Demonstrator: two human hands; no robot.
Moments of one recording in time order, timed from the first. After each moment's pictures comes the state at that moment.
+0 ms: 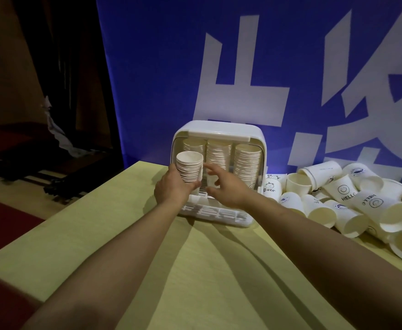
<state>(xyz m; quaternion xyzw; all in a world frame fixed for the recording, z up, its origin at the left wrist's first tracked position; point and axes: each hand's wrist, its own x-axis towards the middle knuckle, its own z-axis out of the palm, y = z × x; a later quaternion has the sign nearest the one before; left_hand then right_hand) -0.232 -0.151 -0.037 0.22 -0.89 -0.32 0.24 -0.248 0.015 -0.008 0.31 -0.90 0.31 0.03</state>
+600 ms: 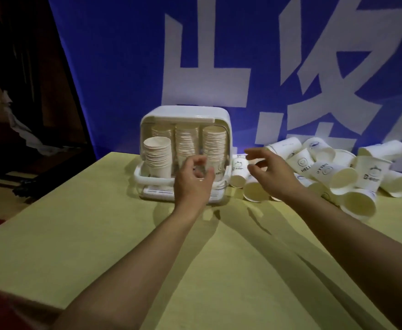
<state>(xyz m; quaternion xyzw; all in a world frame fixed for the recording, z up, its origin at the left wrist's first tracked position) -0.171 -0.024 -0.039 0.04 -0.76 -0.57 0.30 -0.208 0.171 -0.009 0.17 -0.87 0.43 0.16</state>
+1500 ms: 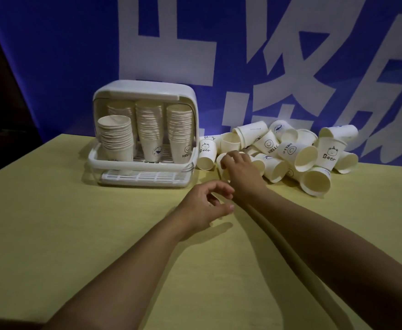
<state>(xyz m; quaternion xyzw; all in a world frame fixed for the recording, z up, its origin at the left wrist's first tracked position) -0.141 0.030 -0.089 -0.18 -0.75 -0.64 -0.03 -0.223 0.196 -0.075 0.17 -0.97 0.05 0.19</state>
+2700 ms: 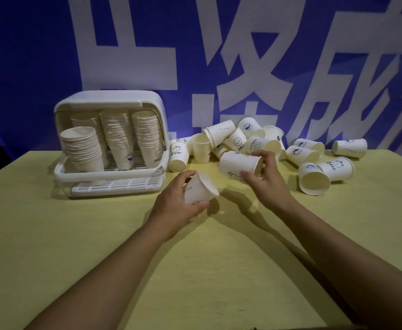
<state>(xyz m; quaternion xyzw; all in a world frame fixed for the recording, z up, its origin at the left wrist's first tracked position) -0.139 0.047 -0.087 -0.13 -0.87 -0.47 0.09 -0.133 0.286 -0.056 0.03 -0.83 0.53 0.20</state>
